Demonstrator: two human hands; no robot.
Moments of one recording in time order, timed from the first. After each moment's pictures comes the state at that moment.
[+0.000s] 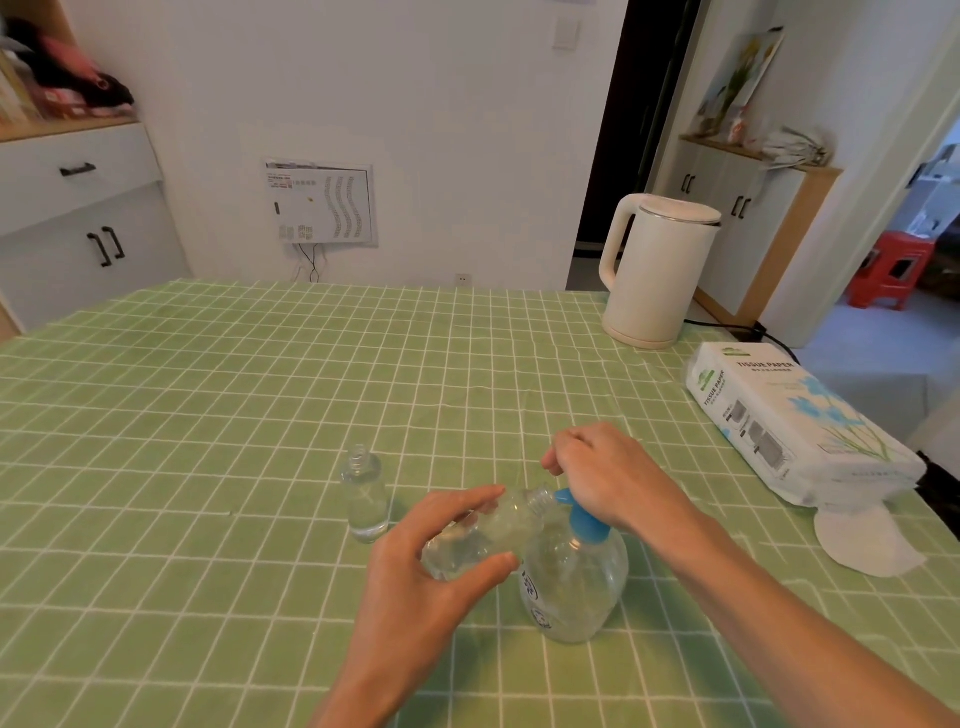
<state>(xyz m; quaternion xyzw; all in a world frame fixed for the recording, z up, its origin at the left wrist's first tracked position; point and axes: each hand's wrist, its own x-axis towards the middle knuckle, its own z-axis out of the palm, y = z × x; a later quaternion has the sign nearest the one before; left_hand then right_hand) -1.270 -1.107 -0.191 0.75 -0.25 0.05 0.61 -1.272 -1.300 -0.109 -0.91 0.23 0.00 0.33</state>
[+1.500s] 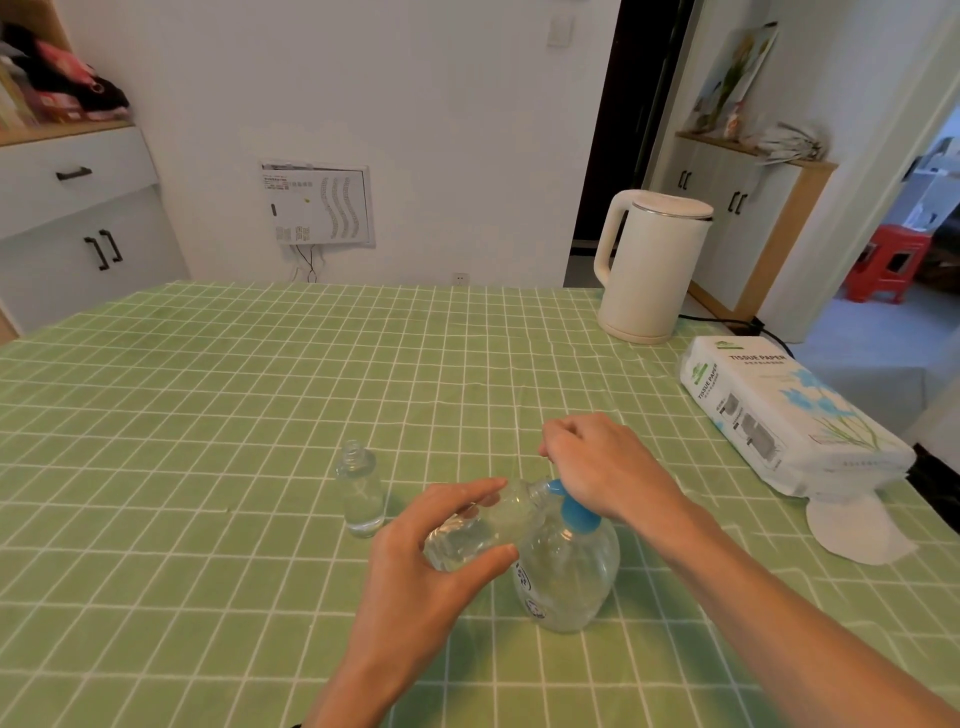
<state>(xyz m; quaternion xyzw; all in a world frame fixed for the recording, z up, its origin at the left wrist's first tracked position) -1.272 -1.112 -0.187 0.75 -0.26 0.05 0.61 -1.269 -1.308 -0.118 -0.92 0.22 -0.02 0.32</state>
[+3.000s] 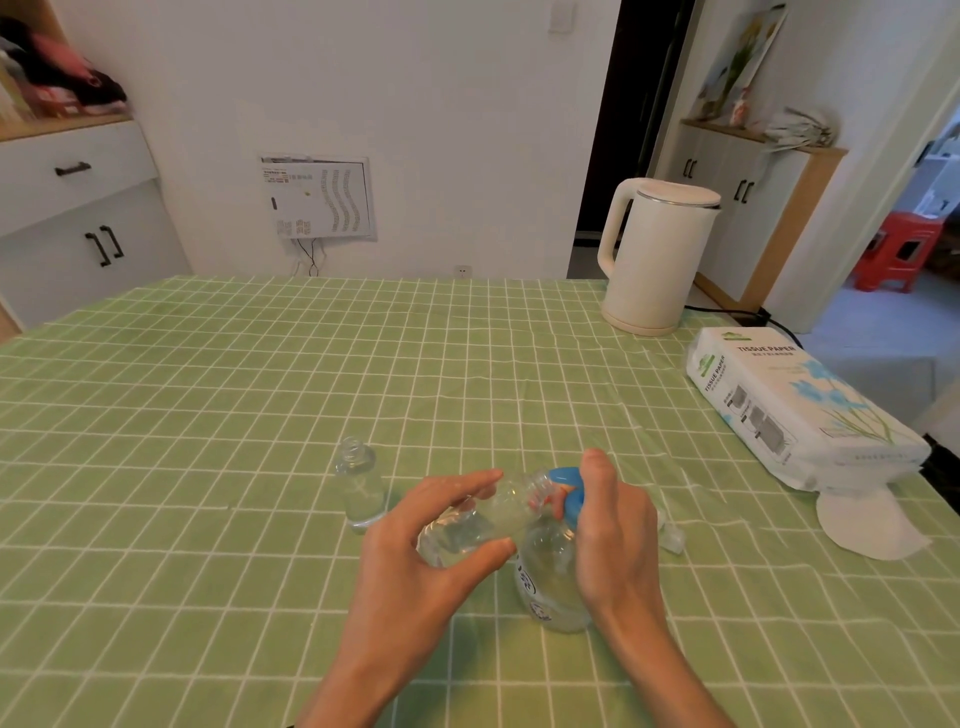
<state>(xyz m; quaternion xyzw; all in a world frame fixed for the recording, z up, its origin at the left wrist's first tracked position) -1.272 -1.108 -0.182 0.75 -0.25 0.06 0.61 -1.307 -1.274 -0.177 -0.78 0.18 -0.29 0.53</state>
